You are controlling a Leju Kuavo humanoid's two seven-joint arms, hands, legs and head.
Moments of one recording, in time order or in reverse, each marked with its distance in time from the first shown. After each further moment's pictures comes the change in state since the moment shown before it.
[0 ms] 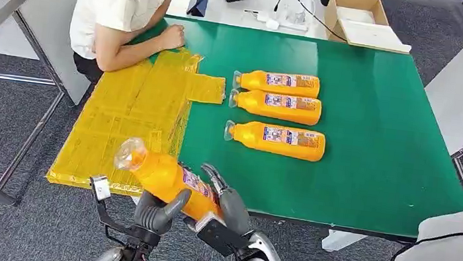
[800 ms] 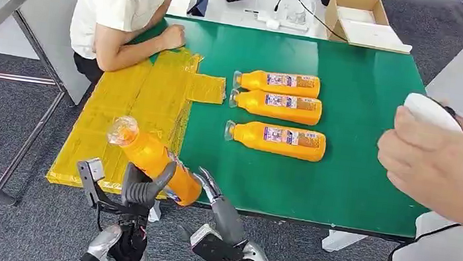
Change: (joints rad) left arm -0.108 -0.032 0.131 0.112 -0.200 0.311 -0.079; right arm 0.045 0.028 0.001 0.002 -0.018 -0.060 -0.092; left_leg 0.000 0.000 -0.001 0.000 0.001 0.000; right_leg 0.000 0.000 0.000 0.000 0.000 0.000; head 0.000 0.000
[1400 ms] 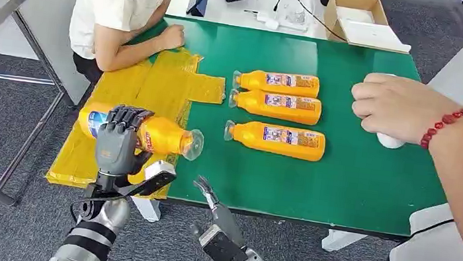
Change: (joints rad) left arm -0.182 -0.068 0.393 0.150 -1.766 0.466 -0.008; right arm 0.024 0.021 -0.051 0.055 -0.083 0.141 -0.056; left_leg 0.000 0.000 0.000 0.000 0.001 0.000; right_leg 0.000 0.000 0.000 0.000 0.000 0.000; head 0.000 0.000
